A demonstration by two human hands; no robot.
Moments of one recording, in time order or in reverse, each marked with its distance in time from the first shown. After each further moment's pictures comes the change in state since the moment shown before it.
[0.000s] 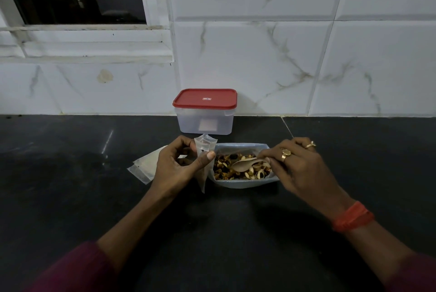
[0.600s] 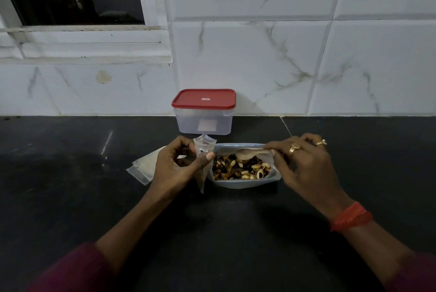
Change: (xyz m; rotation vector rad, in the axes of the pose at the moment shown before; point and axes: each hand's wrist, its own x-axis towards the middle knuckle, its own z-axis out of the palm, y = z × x) left_hand -0.001 0.000 -0.001 -0.017 -0.020 0.024; right_hand -0.002 0.001 -0.001 -0.029 0.138 0.120
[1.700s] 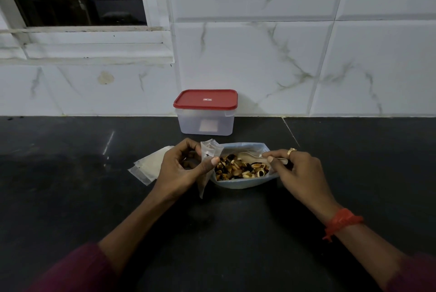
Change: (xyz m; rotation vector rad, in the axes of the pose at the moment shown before) left_hand -0.003 0.003 0.003 -0.057 -0.076 -0.002; right_hand -0.003 -0.017 0.009 0.345 -0.285 0.683
